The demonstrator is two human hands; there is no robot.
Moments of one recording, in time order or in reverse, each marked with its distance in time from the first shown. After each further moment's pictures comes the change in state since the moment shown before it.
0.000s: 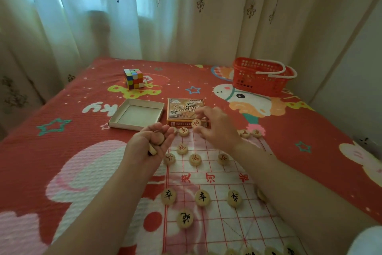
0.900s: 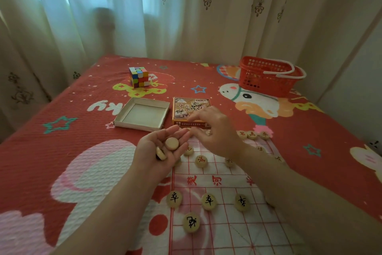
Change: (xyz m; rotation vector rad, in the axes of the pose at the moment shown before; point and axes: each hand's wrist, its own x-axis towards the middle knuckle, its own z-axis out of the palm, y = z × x) left_hand 0.006 -0.004 -0.007 -0.031 -0.126 -0.173; right_hand 0.004 -0.025 0.005 0.138 0.063 -0.170
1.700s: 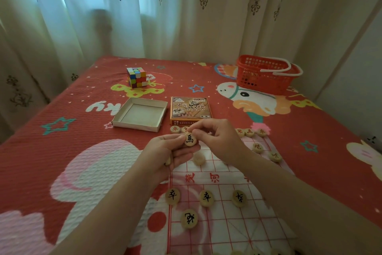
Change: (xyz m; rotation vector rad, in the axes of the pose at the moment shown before) left_hand -0.011 -0.007 0.007 0.481 -0.100 0.023; right_hand -0.020 -0.022 -0.013 0.406 -0.072 0.361
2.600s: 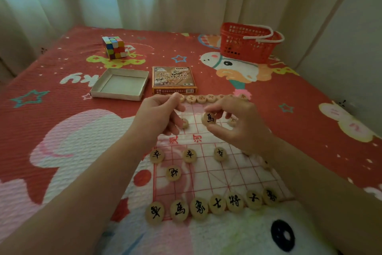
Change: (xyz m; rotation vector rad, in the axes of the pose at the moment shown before) left_hand -0.019 -0.002 0.023 0.562 0.138 0.262; right_hand -0.064 0.004 -0.044 -0.345 0.065 -0.323
